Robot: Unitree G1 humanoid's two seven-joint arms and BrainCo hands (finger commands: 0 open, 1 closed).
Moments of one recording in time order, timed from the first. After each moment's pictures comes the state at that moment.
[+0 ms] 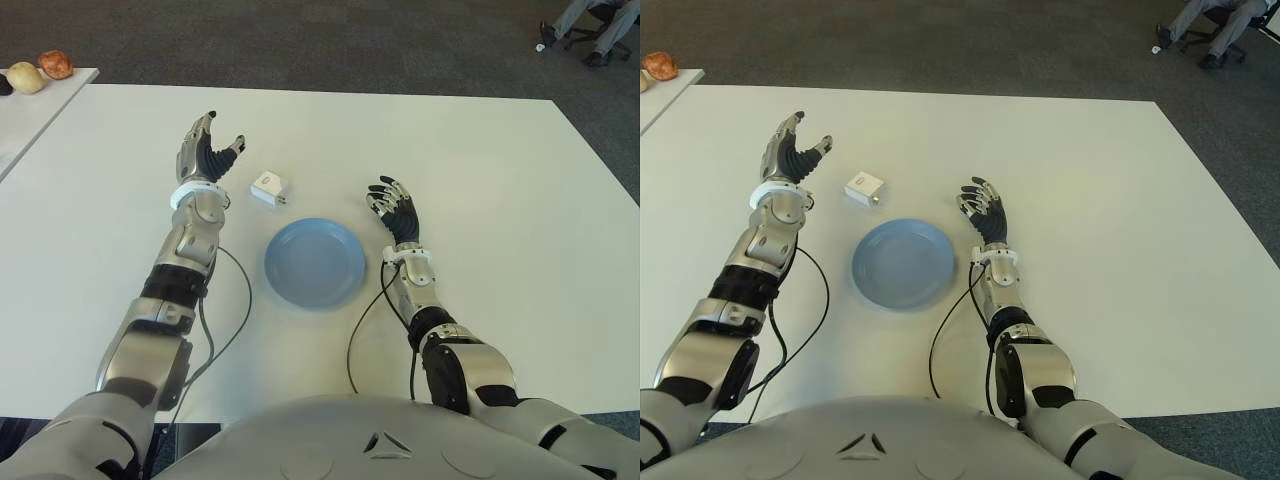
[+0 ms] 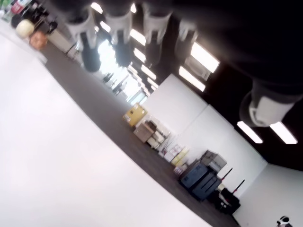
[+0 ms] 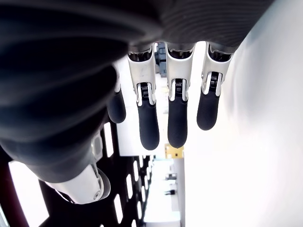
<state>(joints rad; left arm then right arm) -0.48 0.32 -0.13 0.55 0.48 0.15 0.31 -0.44 0.04 -0.13 1.14 0.00 -0.73 0.01</state>
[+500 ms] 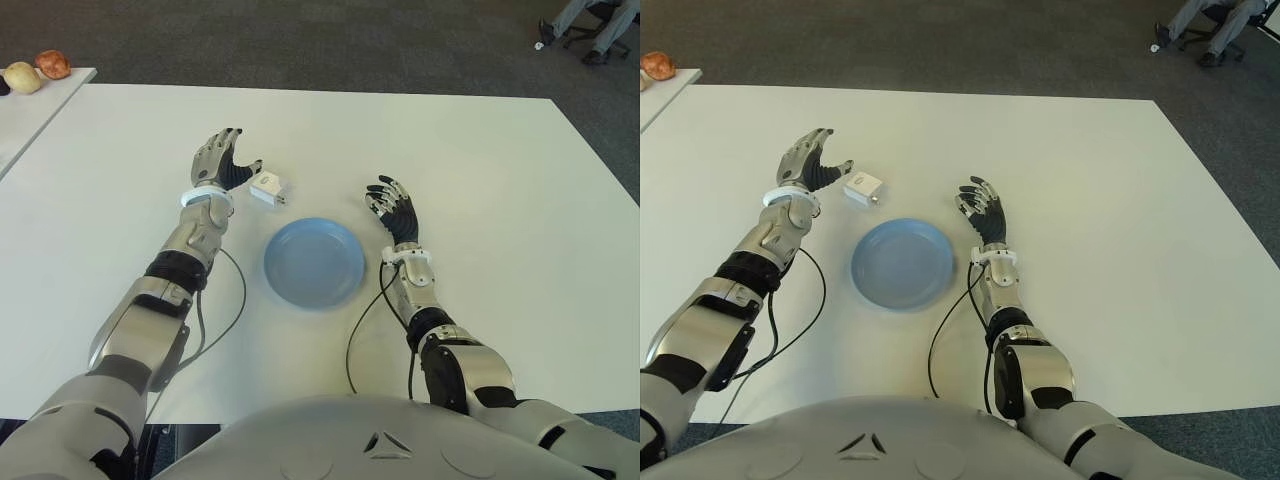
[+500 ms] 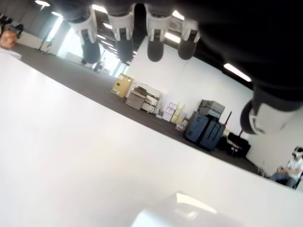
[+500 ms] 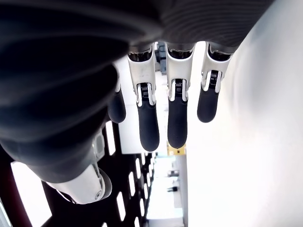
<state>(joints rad) -0.56 0.37 -0.34 0.79 0.66 0.06 0.32 -0.43 0.04 -0.14 1.13 0.01 -0.72 0.04</state>
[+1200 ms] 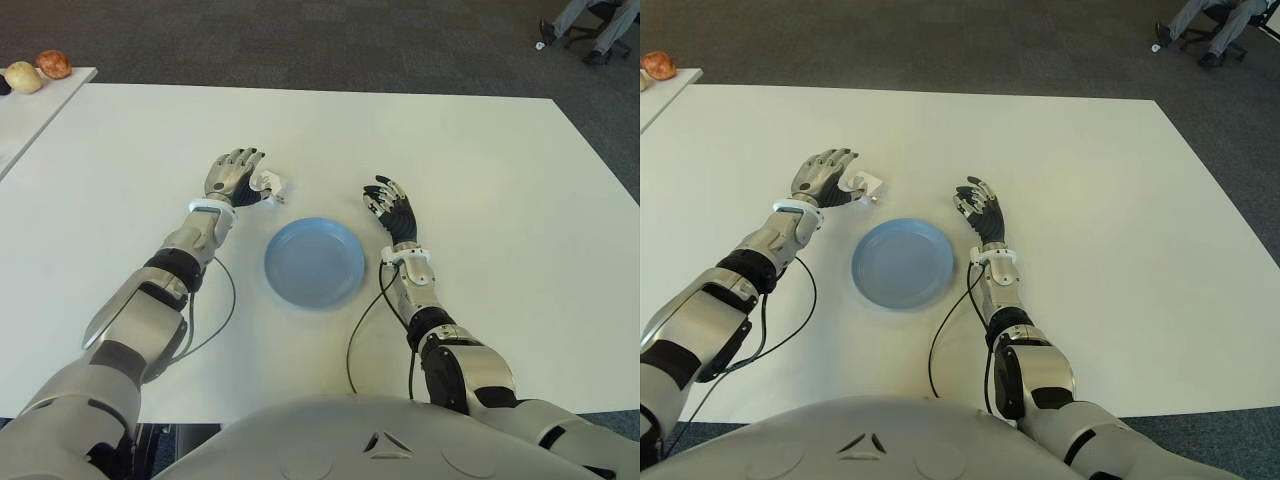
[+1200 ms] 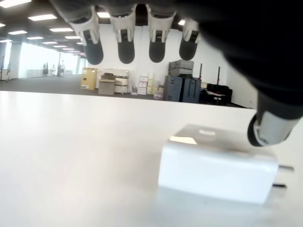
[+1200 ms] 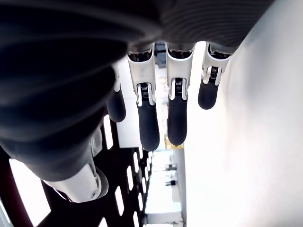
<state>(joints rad) -0.62 0.41 -0.53 1.04 0.78 -0.18 0.45 -0.42 0.04 -0.14 1.11 0.02 -0.70 0.07</state>
